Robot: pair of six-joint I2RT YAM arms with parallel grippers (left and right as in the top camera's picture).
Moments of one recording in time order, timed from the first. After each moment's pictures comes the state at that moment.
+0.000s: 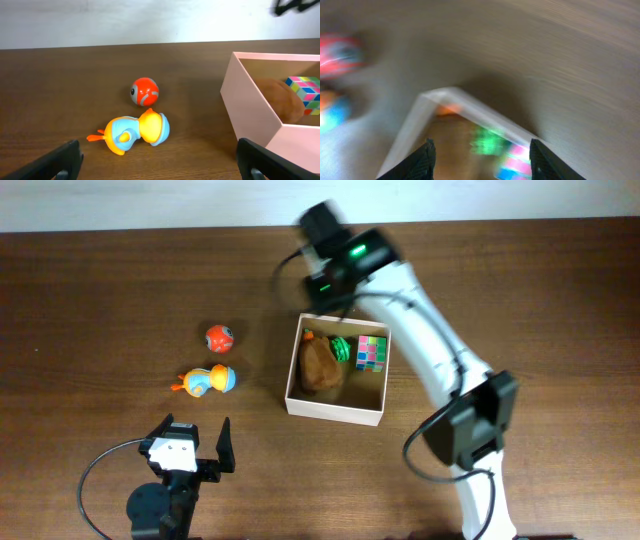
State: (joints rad) left arm 0.04 0.01 0.10 -0.31 0.14 0.01; right arm 0.47 2.25 2.35 -1.30 0.08 0.21
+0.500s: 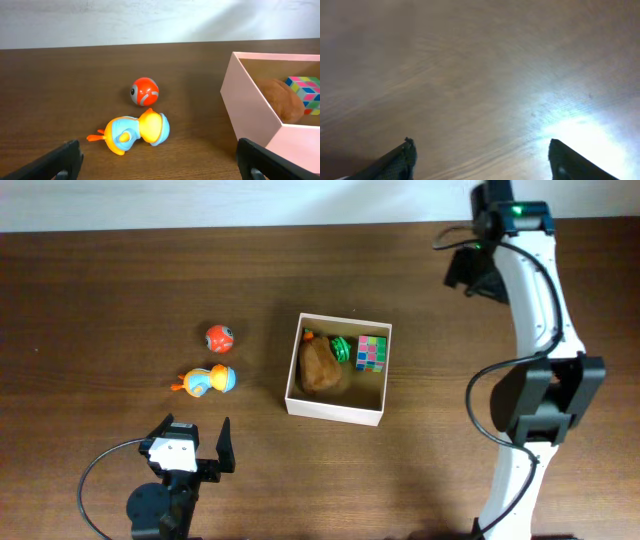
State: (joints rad) left arm 0.04 0.01 0.10 -0.31 0.14 0.01; right arm -0.02 2.25 2.23 -1.39 0.17 0.44
